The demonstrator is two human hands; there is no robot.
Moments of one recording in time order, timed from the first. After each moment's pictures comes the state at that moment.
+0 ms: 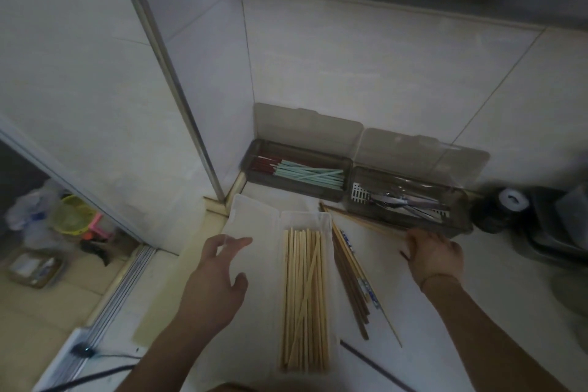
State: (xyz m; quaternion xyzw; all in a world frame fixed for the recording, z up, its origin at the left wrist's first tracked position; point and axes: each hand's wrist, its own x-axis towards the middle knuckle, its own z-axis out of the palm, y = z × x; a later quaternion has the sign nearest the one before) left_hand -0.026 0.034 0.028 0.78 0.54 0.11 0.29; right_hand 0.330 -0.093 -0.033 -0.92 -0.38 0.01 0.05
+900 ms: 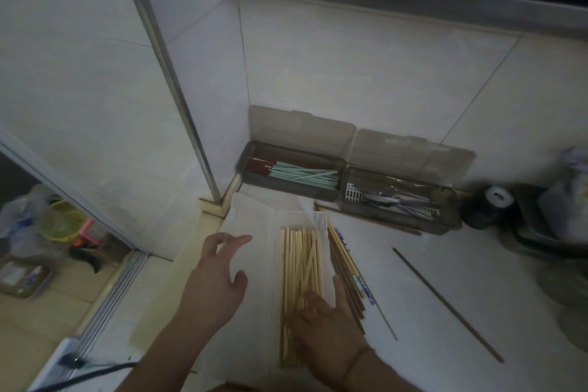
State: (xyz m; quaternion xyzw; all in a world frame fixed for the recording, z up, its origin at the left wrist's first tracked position) left_hand -0.024 0.030 0.031 0.78 0.53 0.12 0.30; right_hand 0.144 -0.116 -0.017 -0.67 -0.74 0.01 -0.02
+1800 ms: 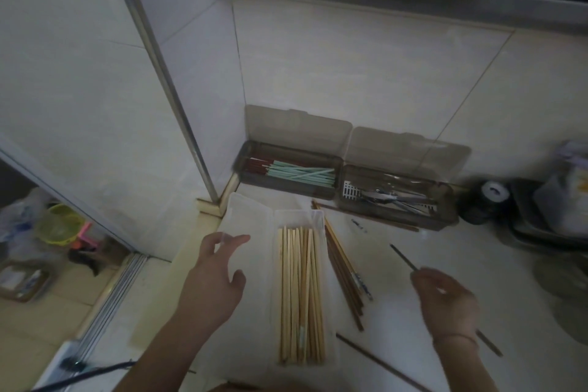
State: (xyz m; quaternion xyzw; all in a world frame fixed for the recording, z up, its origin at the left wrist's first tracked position) left_hand -0.024 0.031 0.032 0.78 0.53 0.12 0.30; right_hand 0.257 -0.160 0.009 -0.89 -0.12 0.13 0.43
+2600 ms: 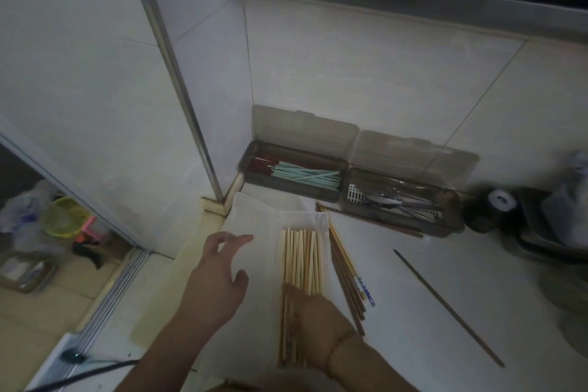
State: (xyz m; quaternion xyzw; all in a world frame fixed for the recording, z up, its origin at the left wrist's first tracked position) left_hand -0.025 0.032 0.025 0.78 0.53 0.13 0.29; right_hand 0.127 -0.084 0.021 -0.72 -0.59 0.36 0.07
